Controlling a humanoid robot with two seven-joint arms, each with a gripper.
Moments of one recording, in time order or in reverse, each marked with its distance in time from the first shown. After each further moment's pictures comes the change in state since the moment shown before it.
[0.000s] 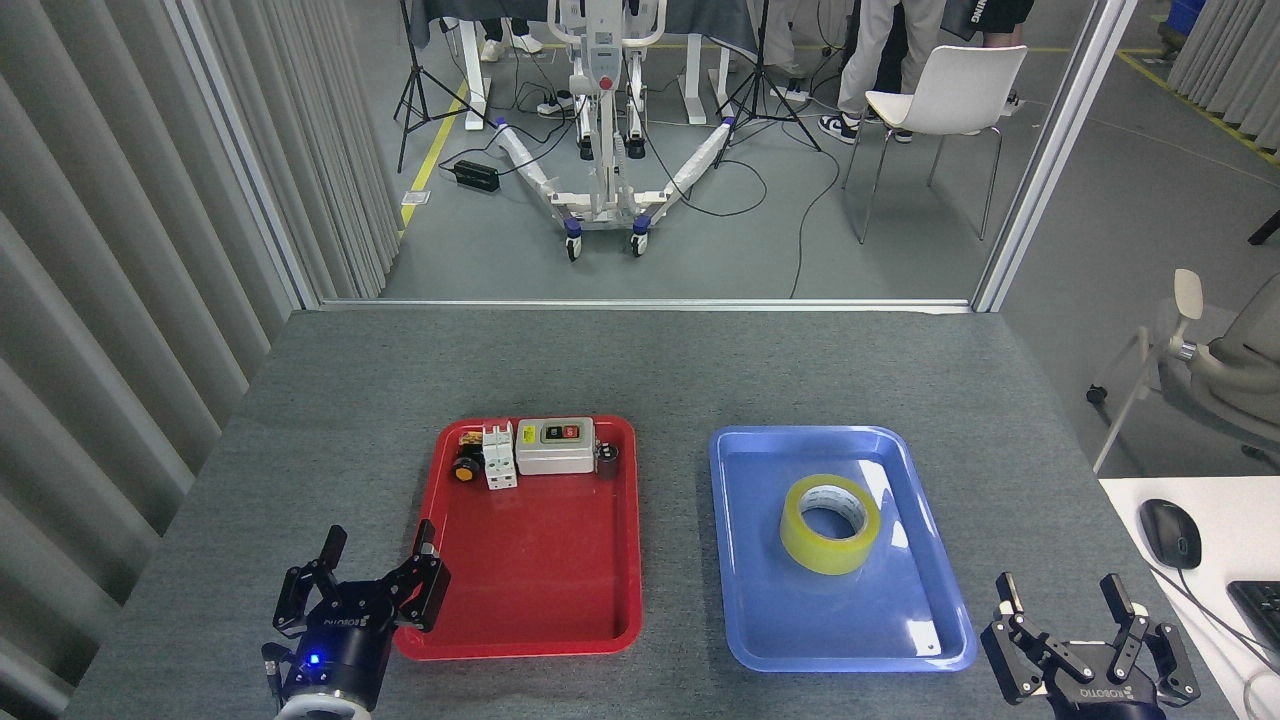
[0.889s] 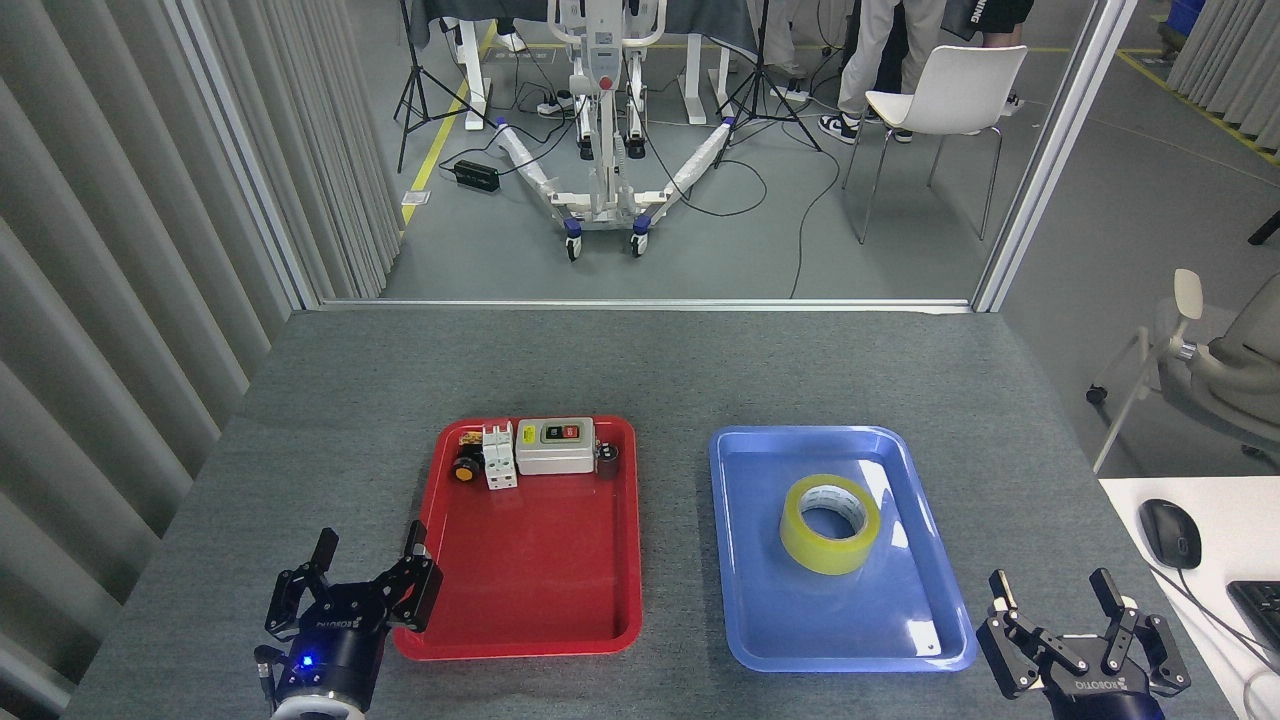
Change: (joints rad) left arm 0.001 0.000 0.013 0.007 0.001 0.000 0.000; right arm -0.035 -0.004 -0.005 0.047 -0.004 -0.037 0.006
